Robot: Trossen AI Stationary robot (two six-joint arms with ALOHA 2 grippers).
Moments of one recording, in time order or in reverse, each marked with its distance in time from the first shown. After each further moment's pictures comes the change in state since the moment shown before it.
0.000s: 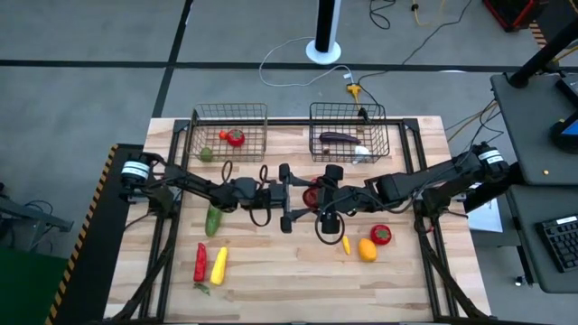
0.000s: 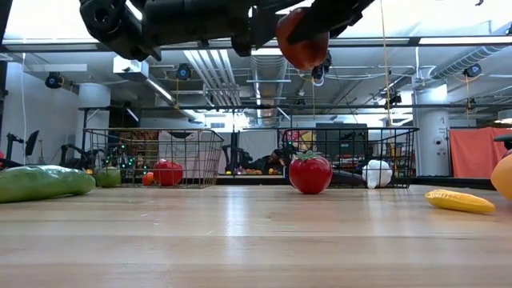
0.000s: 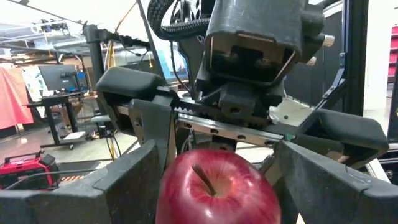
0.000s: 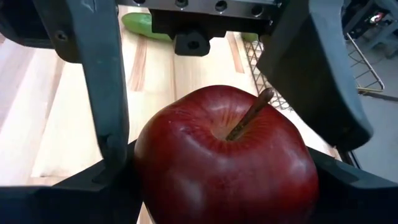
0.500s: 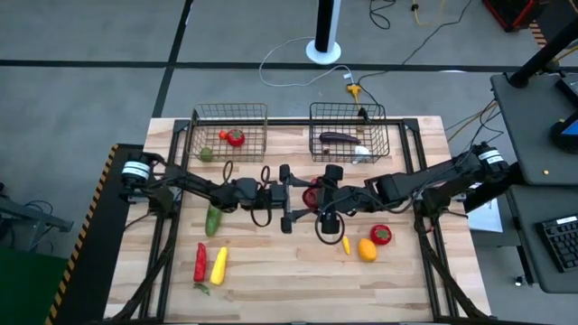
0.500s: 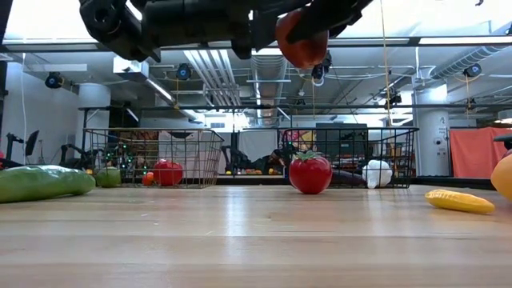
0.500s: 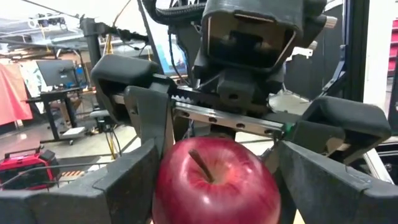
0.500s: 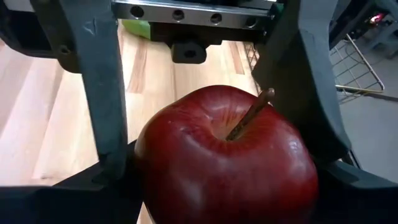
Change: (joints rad) left arm 0.004 0.004 -0.001 -0.020 0.000 0.000; right arm 0.000 0.000 0.002 0.003 0.000 0.001
